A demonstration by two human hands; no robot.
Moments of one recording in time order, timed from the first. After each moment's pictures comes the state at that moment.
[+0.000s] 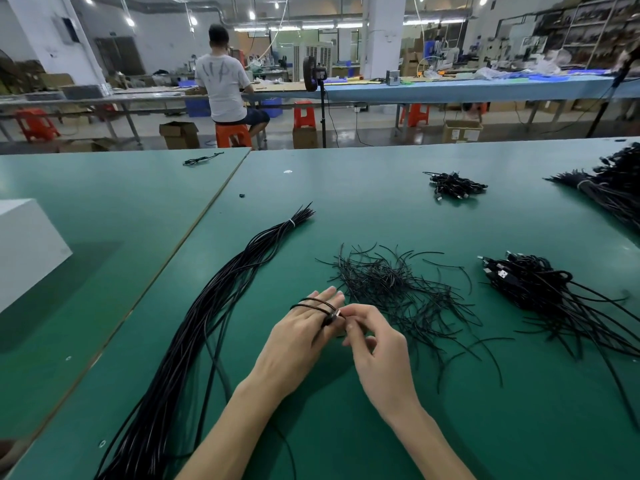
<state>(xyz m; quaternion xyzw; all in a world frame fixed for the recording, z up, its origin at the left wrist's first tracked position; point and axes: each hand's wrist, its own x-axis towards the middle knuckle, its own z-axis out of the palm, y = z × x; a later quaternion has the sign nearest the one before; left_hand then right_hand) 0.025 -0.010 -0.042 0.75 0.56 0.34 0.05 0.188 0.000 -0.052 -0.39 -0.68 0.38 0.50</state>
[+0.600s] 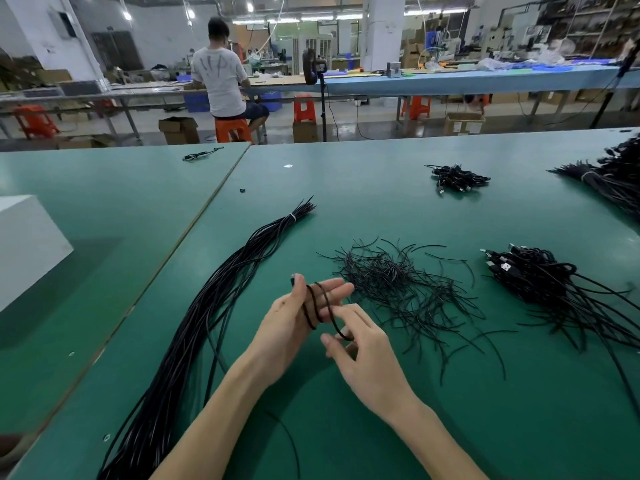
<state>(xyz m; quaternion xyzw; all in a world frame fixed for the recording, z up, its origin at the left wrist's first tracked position) 0.021 -0.009 -0.027 0.44 0.42 0.56 0.56 0.182 -0.004 -0.051 -0.34 -0.78 0.32 0.41</state>
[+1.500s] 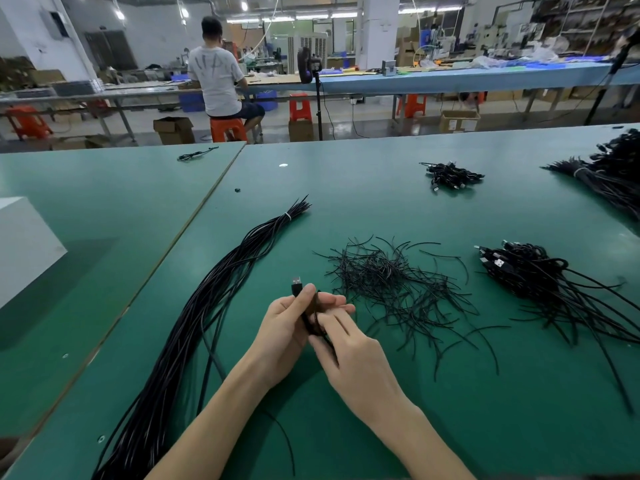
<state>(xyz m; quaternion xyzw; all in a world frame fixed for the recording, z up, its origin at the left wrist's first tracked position) 0.031 -0.016 -0.022 0.36 0.37 0.60 0.61 0.175 -0.016 -0.046 -0.35 -0.84 0.17 0.38</state>
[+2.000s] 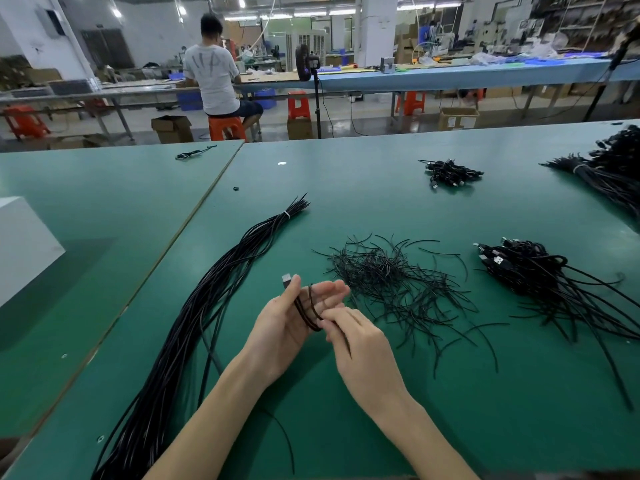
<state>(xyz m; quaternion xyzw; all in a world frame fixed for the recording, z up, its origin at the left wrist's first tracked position) 0.026 -0.009 -0.025 0.34 0.35 0.59 0.65 0.179 -0.012 -0.044 -0.38 -0.79 0.21 0.43</state>
